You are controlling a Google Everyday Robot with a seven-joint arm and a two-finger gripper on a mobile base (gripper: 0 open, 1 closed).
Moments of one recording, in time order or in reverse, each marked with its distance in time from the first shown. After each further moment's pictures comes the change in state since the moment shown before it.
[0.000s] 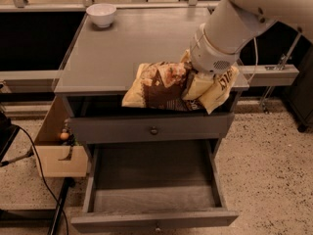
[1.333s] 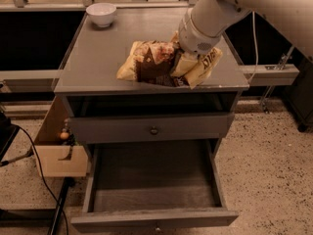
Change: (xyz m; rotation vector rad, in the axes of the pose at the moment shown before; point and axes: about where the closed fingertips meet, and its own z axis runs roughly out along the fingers) arm 0.000 -0.090 0.027 0.115 -0.040 -0.017
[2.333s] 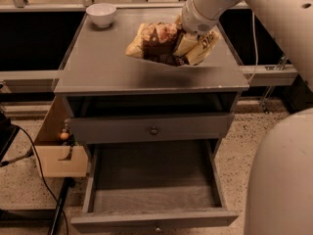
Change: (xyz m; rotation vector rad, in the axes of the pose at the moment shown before) arm 0.035 -0.085 0.021 0.063 -0.006 0.009
